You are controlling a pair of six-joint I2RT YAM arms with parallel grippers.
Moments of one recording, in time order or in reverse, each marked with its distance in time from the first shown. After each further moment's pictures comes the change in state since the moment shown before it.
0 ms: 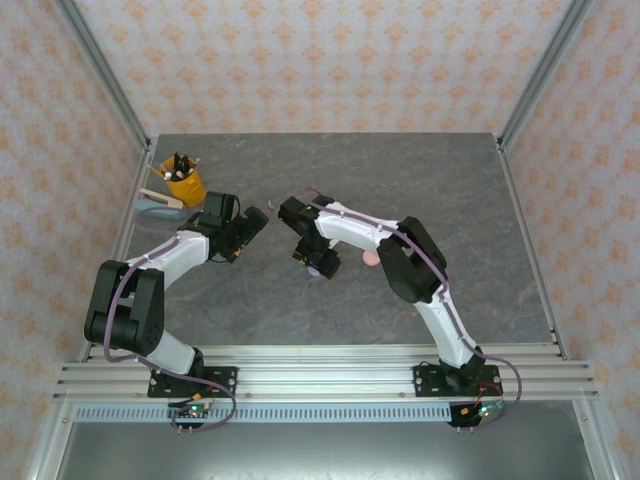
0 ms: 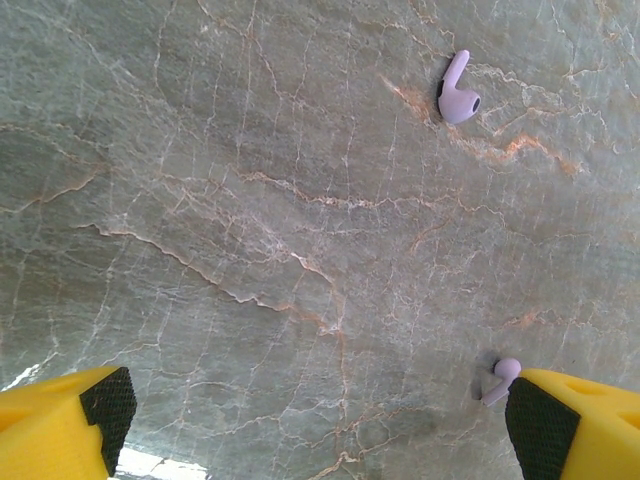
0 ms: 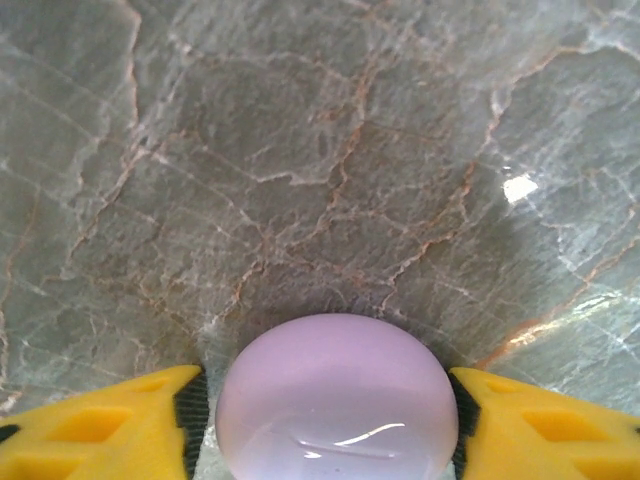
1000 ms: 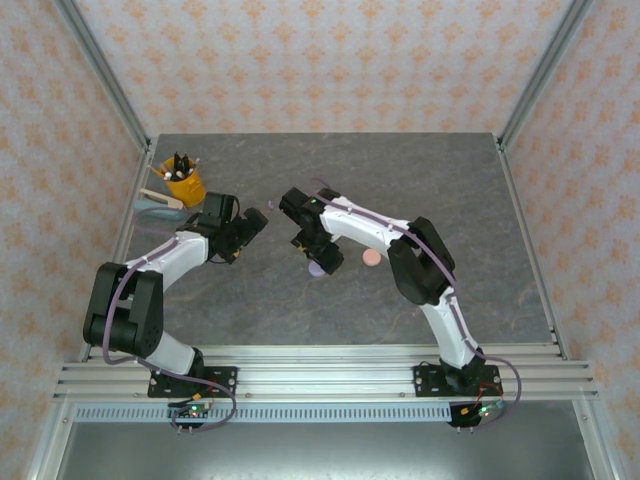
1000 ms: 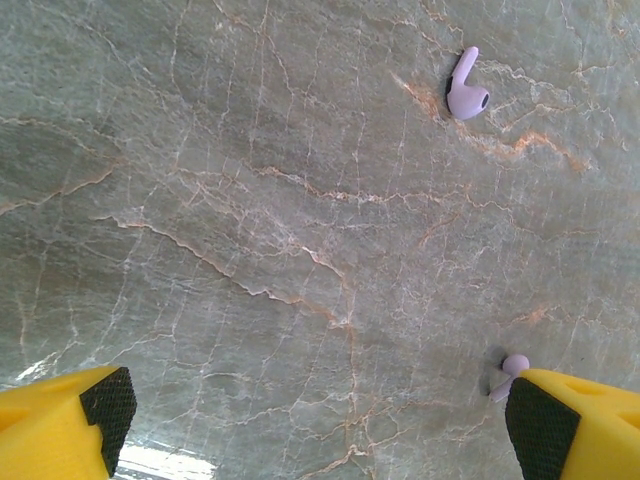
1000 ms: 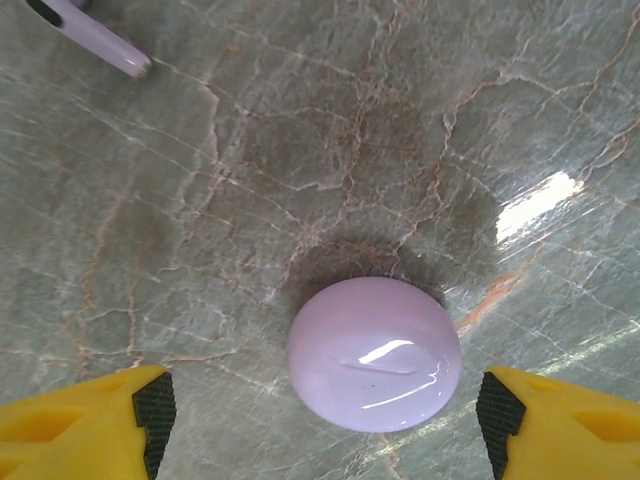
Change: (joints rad) left arm 0.000 -0.013 -0.003 -0.021 -0.007 0.007; right arm -0.006 -0.060 0.017 -0.010 0.044 0.140
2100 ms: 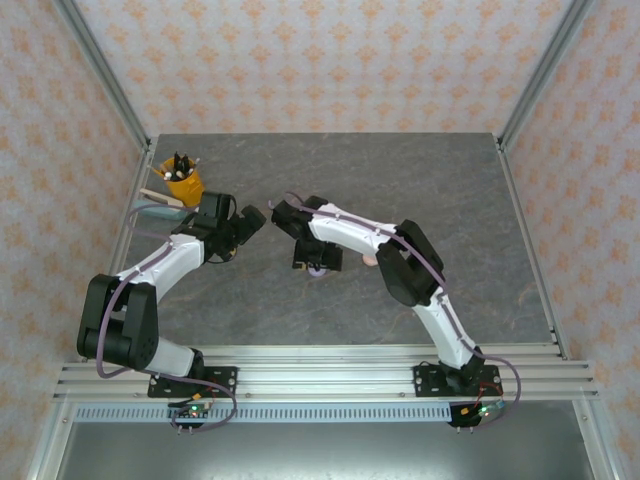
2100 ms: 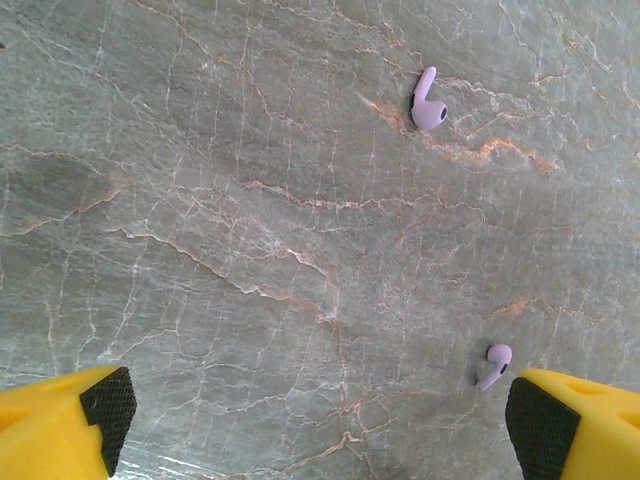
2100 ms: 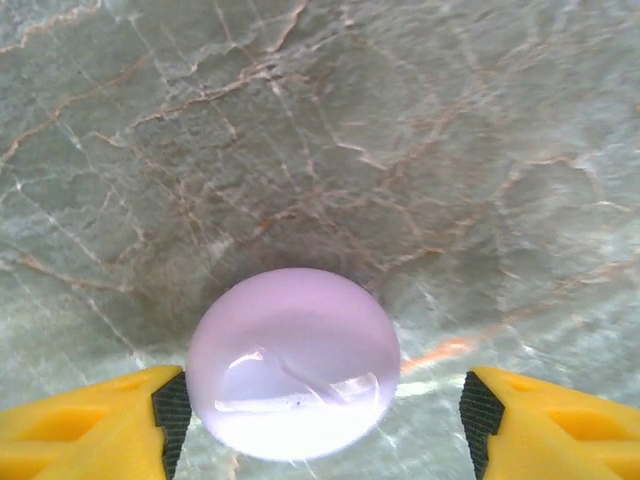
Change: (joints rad) left arm 0.000 -0.070 -0.003 -0.027 -0.026 0.046; right arm 0.043 0.050 0.039 -0.105 0.082 -0.567
